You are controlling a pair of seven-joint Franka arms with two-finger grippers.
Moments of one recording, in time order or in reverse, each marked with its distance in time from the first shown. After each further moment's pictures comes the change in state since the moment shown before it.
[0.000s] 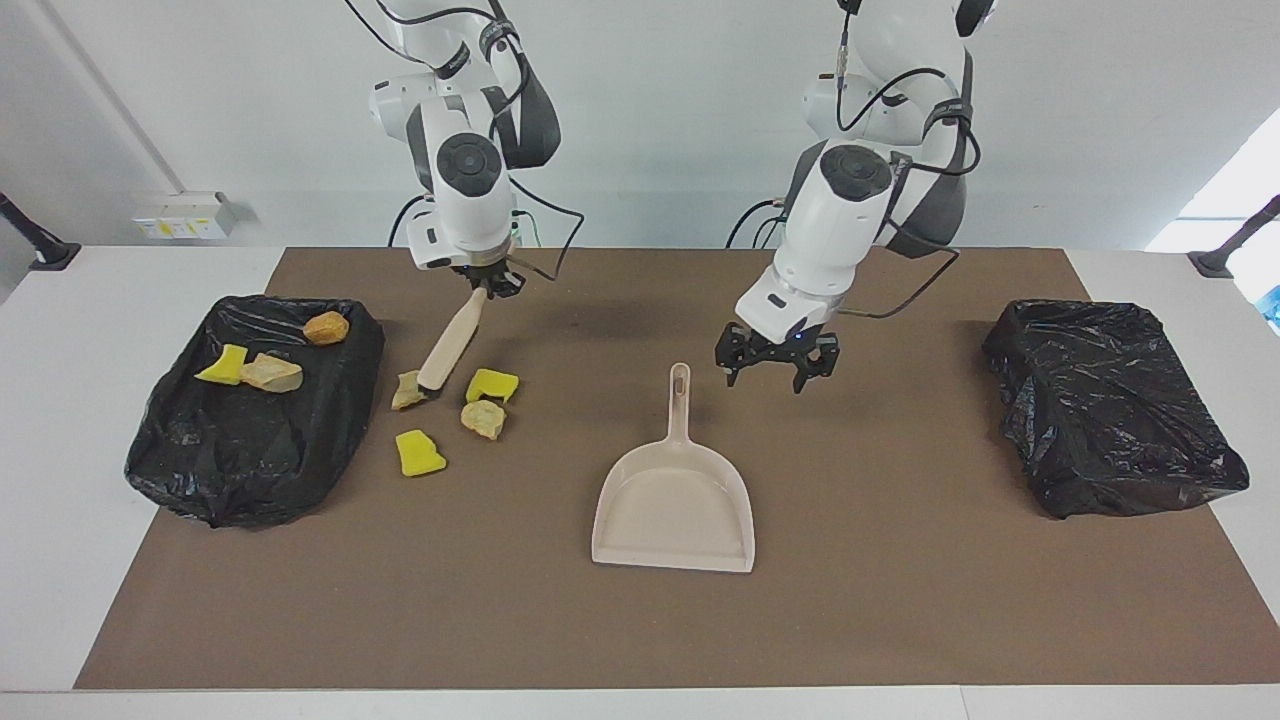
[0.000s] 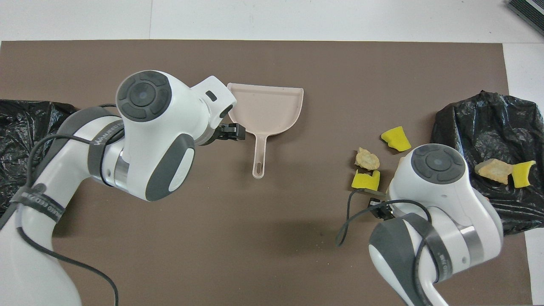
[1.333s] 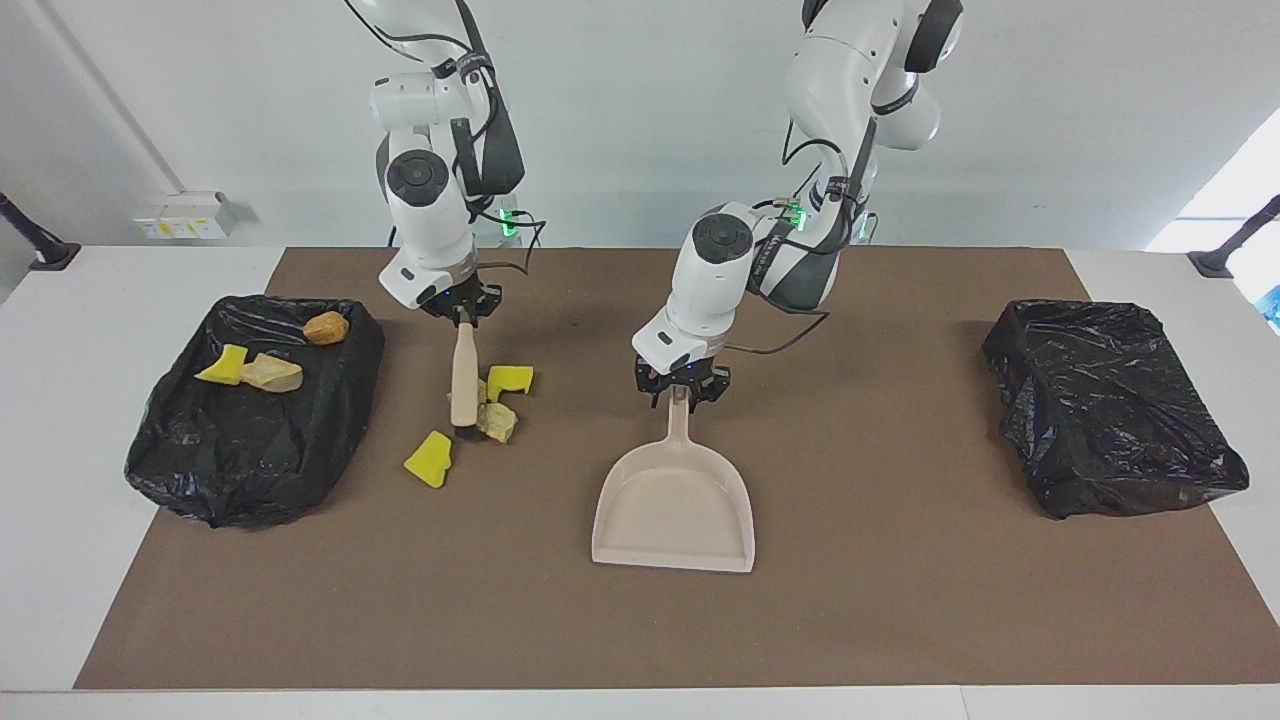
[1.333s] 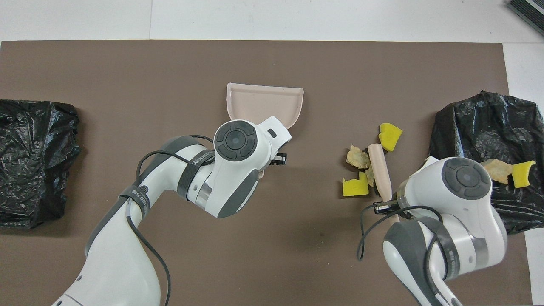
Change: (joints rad) left arm -0.154 0.136 0.002 -0.065 0.001 0.195 -0.098; right arm -0.074 -0.014 0.022 -0.131 0.083 0.300 -0.621
